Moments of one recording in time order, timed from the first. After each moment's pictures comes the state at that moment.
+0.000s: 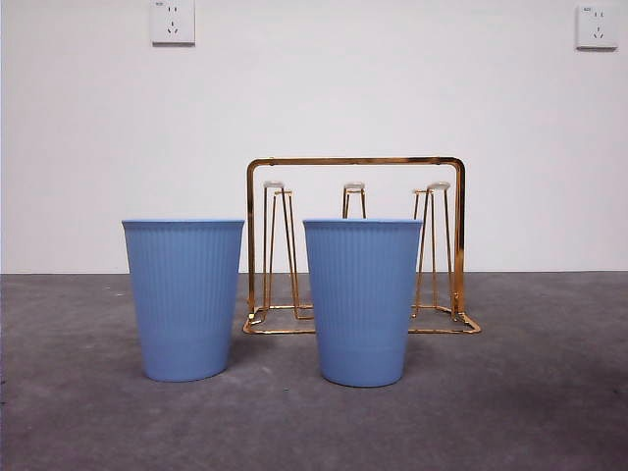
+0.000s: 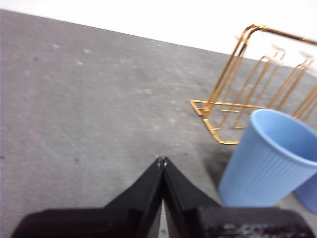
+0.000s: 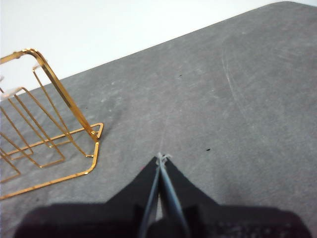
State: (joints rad) left arm 0.01 0.07 0.03 -0.16 0.31 -0.24; right arm -0.01 0.01 0.02 -0.19 -0.03 0.31
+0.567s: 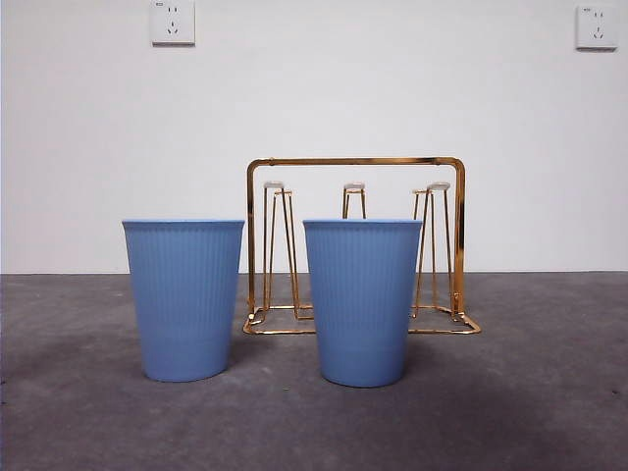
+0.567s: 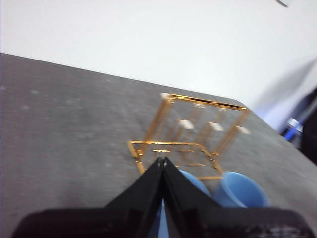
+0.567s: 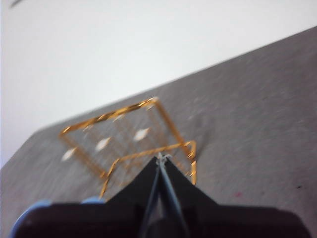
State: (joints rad) left arm 0.01 0.19 0.50 -0.45 0.48 -0.34; right arm -0.01 0.27 0.57 -0.48 -0.32 0.36
